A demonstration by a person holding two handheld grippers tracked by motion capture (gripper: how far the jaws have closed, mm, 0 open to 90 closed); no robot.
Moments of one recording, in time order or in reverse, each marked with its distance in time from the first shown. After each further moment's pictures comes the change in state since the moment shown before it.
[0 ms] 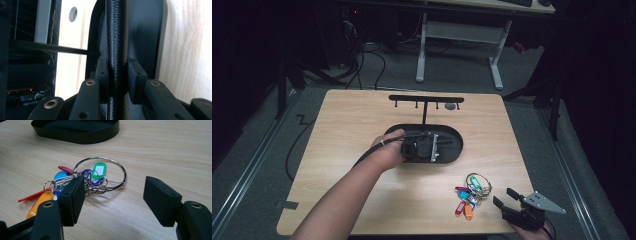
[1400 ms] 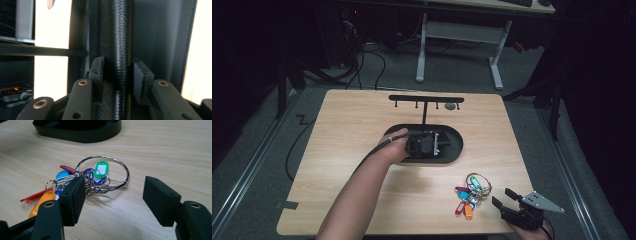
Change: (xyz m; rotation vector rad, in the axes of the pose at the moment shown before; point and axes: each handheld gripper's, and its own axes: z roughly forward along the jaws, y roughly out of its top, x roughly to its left) left arm -0.001 -0.008 0.066 0.056 -0.088 -0.023; right arm 0.001 -0.001 0.003 0.007 0.013 0.007
